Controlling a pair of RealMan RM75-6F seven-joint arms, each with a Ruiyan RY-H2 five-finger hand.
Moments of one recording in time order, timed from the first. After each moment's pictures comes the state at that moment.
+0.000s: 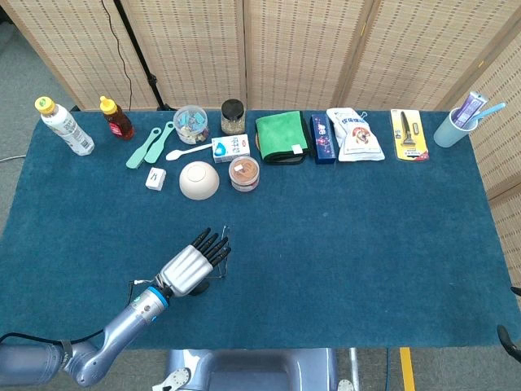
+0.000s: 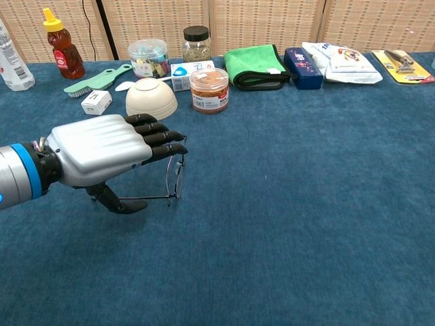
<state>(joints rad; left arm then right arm) -0.74 -1.53 0.04 -1.65 1.26 0.98 0.90 -0.19 -1.06 0.03 -1.59 -1.54 1.73 0.09</state>
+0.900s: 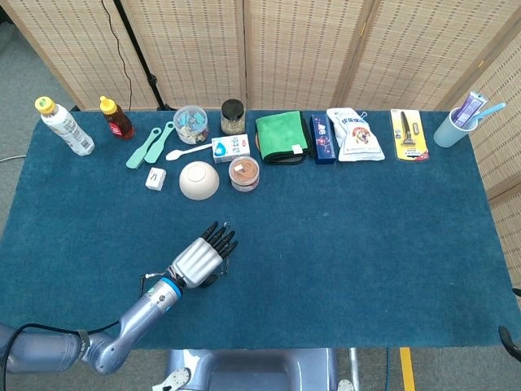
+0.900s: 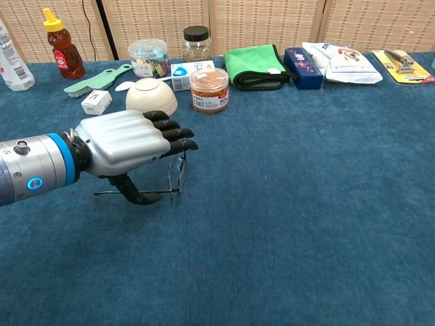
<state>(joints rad) -0.83 -1.58 0.00 -1.63 1.08 0.95 1.01 -0.19 -1.06 0.04 -1.59 -1.52 1.71 0.09</state>
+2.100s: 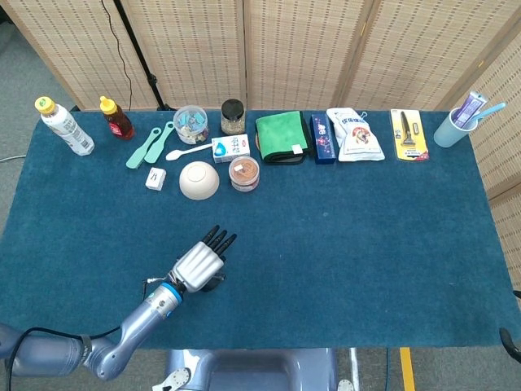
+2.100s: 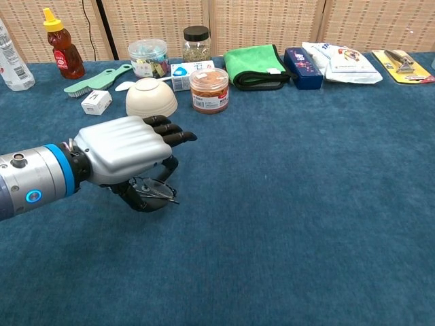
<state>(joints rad) -0.81 -1.61 0.04 -1.61 1.14 1.02 0.93 -0.20 -1.06 0.03 -1.60 -1.52 1.71 0.09</state>
